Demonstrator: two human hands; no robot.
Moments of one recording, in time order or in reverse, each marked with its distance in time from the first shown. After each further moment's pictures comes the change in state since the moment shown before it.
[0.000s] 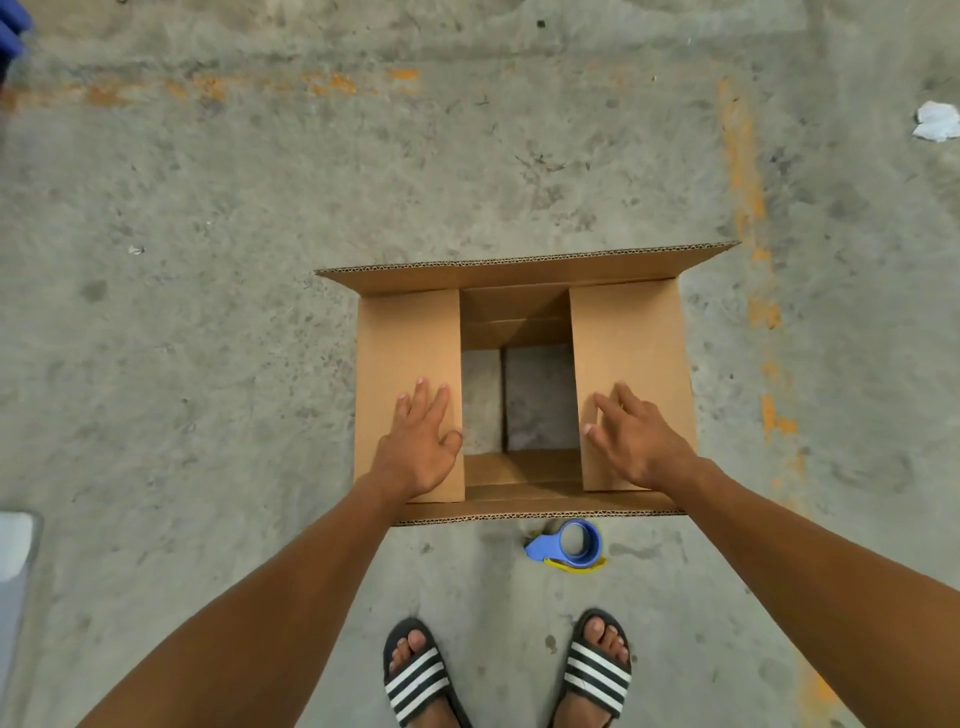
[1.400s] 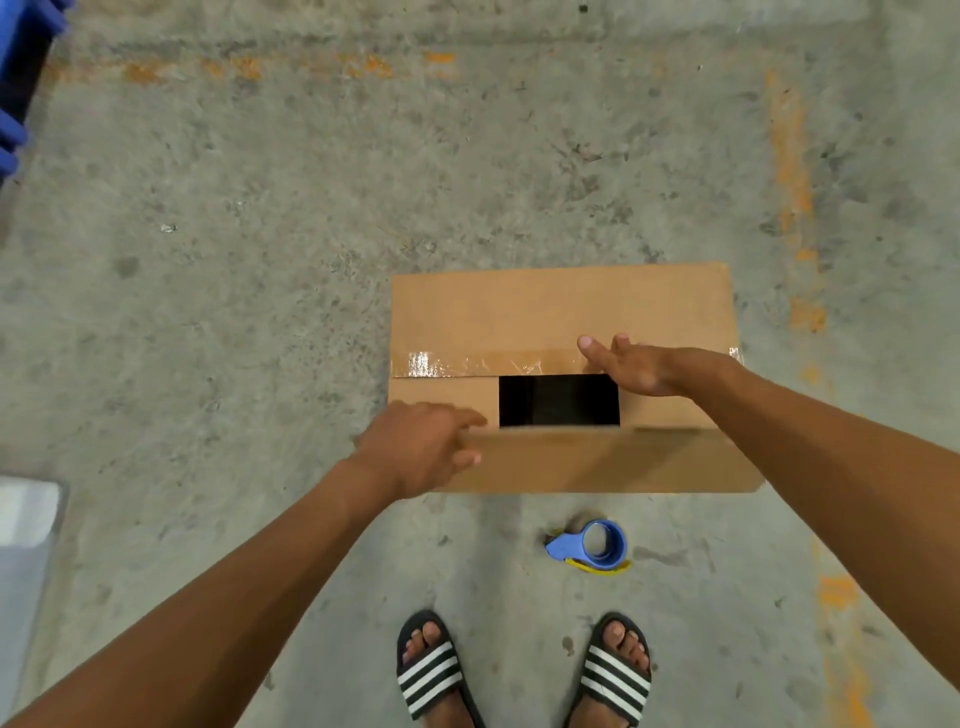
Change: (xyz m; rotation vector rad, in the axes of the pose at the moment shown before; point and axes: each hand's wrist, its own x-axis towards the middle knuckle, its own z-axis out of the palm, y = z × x) left_hand -0.050 -0.002 -0.059 0.343 -0.010 0.282; right_hand 0.057 -0.056 -0.059 0.009 -0.334 0.134
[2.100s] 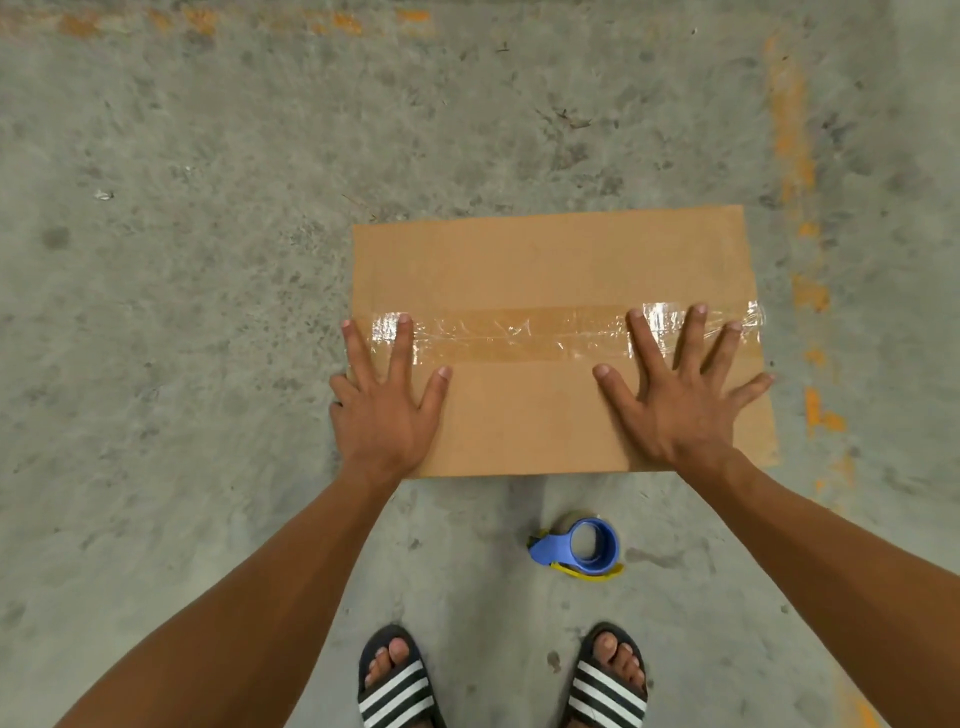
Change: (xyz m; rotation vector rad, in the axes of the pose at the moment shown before) left_hand 0.075 -0.016 0.114 -0.156 0.565 -0.504; right_hand 0.025 0.065 0.102 -0.115 0.793 0.064
